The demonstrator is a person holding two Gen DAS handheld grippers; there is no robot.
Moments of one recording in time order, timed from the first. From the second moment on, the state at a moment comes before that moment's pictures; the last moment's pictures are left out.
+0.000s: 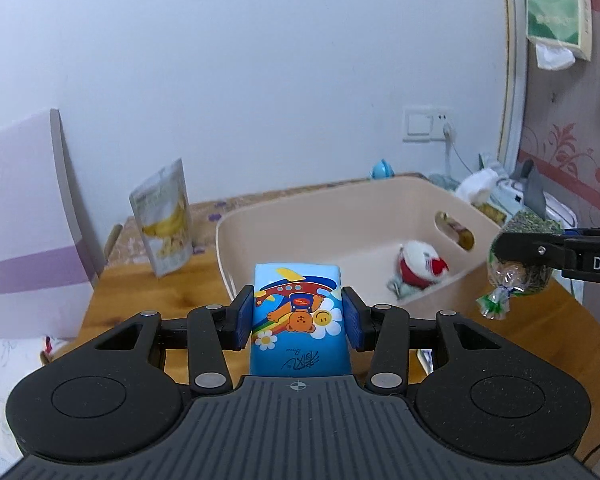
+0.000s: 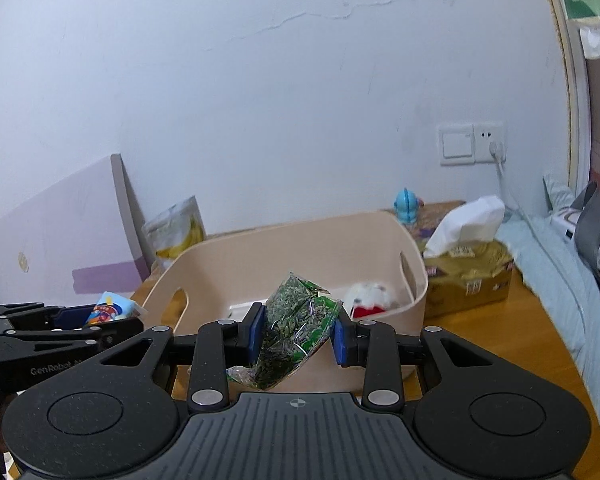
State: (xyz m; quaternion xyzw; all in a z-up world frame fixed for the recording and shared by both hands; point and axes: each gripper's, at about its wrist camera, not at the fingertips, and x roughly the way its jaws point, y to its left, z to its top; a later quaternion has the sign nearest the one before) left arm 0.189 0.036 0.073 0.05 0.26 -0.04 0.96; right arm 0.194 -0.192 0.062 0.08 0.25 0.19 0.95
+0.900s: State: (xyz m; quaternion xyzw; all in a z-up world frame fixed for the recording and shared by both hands) left arm 0.303 0.015 0.035 0.08 0.34 -0.03 0.94; right arm 0.279 -0.168 0.057 0.03 0.26 0.17 0.95
